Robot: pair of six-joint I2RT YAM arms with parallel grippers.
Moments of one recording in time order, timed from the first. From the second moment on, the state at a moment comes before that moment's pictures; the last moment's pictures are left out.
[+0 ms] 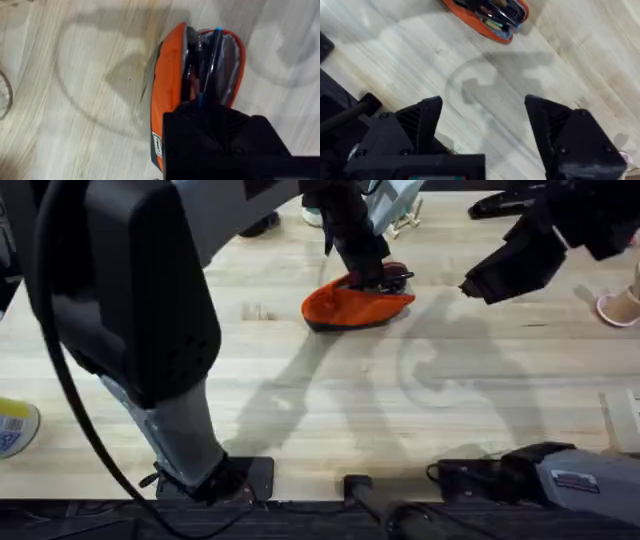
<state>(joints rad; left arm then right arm) -0.52 1.98 1.74 -1.03 0.35 0.63 0.25 1.40 1.77 -1.58 -0.19 -0.50</state>
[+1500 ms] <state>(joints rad) -0.44 1.67 1.75 -1.21 0.30 0.59 0.25 1.40 1.77 -1.58 -0.19 -0.50</state>
